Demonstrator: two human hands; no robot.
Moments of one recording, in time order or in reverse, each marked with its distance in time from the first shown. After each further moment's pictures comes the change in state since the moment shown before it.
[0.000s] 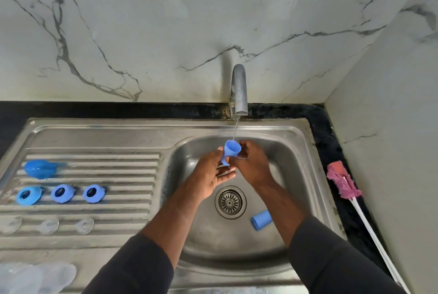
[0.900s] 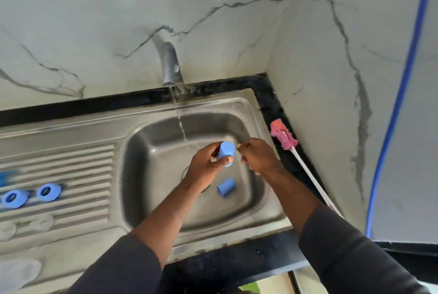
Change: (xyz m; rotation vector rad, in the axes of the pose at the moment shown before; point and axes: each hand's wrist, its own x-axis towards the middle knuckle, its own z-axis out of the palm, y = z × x) left_hand -0.046 -0.081 0.068 0.746 -0.225 0.506; right_hand -0.079 0.054 -0.123 -0.133 0.040 0.302
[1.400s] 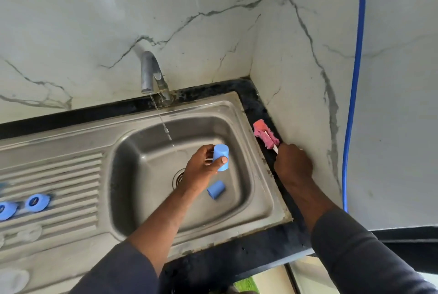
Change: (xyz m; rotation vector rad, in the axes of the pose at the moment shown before) left_hand -0.006 0.009 0.037 -0.132 0.028 -0.077; right_hand -0.015 0.081 -0.086 -0.752 0.382 -0.030
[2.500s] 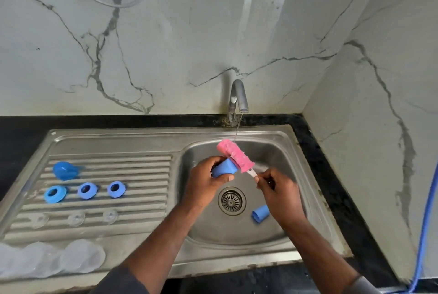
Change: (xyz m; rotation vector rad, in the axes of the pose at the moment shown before) left_hand -0.056 0.005 -0.170 0.209 0.247 0.347; right_hand -0.125 -0.196 -0.024 0.714 0.116 -0.347
